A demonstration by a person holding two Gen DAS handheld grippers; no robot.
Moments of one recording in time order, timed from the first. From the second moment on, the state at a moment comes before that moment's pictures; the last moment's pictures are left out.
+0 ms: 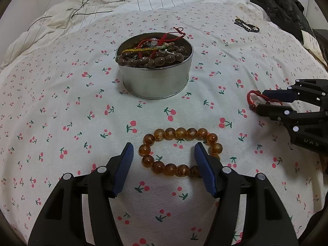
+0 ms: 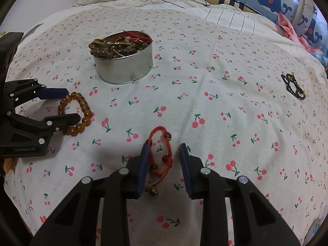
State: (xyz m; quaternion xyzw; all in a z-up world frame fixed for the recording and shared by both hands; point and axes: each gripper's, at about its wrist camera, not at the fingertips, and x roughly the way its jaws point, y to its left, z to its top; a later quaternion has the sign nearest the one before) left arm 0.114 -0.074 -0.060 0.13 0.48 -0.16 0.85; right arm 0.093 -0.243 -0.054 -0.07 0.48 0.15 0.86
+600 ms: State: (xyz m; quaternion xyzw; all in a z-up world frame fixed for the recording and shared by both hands) left arm 0.106 -0.086 -0.059 0.14 0.47 -0.20 0.85; right arm 0.097 -0.246 -0.057 -0.06 0.50 0.15 0.85
